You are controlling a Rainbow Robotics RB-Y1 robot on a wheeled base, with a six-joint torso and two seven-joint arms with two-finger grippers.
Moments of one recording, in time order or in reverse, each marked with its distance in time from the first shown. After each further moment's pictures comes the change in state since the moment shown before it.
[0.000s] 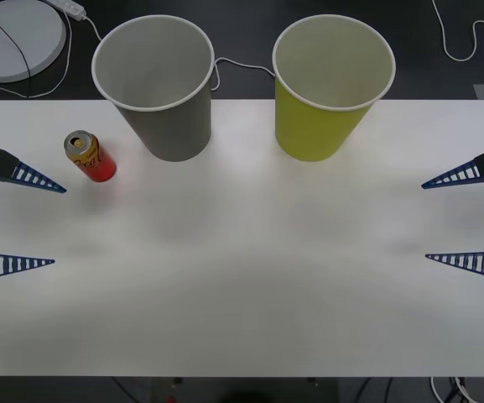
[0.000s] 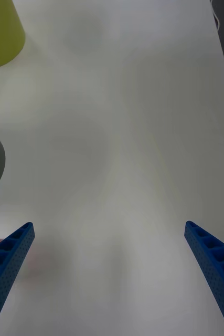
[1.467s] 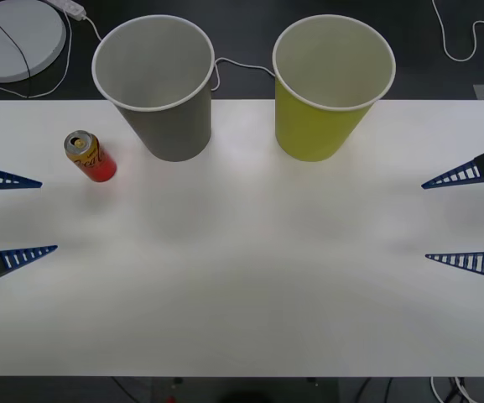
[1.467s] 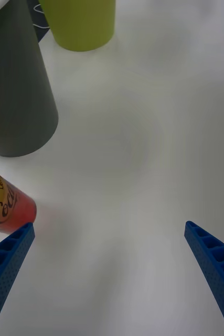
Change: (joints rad) right arm 0.000 0.000 0.000 0.000 0.000 0.000 0.000; left arm 0.256 0.042 0.035 -0.029 0.175 0.367 0.112
